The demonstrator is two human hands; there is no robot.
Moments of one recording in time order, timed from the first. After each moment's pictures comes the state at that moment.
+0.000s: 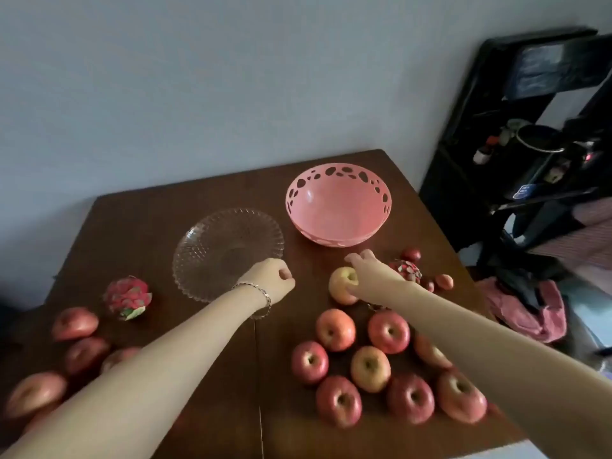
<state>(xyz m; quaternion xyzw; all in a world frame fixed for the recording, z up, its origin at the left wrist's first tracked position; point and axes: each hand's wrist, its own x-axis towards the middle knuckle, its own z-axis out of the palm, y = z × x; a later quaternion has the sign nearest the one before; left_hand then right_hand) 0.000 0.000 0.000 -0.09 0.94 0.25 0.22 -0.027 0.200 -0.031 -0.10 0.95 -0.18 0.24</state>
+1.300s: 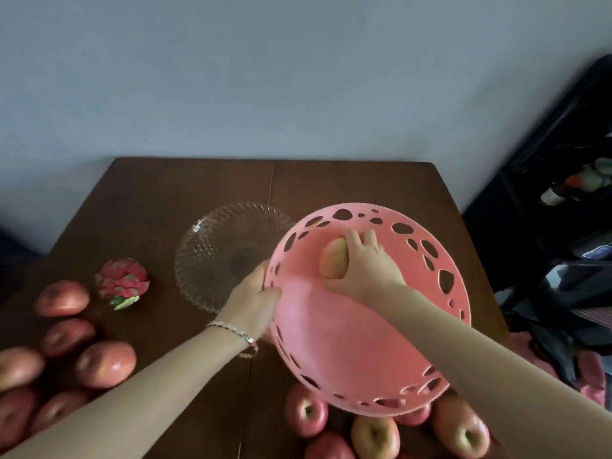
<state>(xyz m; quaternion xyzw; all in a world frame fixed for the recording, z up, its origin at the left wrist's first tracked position) -0.006 -0.020 0.020 -0.22 0.82 0.50 0.14 -0.088 0.141 0.012 -0.15 0.96 -0.18 0.15</state>
